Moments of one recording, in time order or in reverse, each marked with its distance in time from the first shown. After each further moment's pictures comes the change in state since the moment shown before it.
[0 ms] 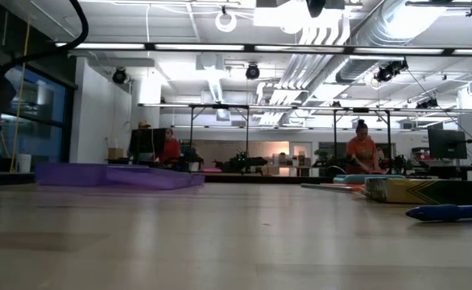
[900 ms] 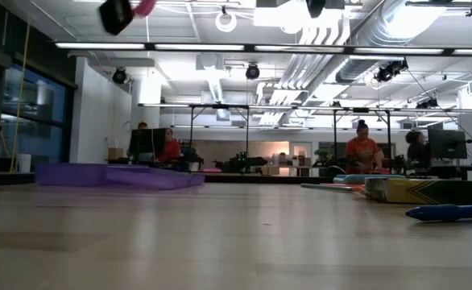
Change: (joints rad) left arm 0.589 -0.680 0.051 0.459 -0.252 0.773; right arm 0.000 0.000 0.000 0.010 -0.009 0.047
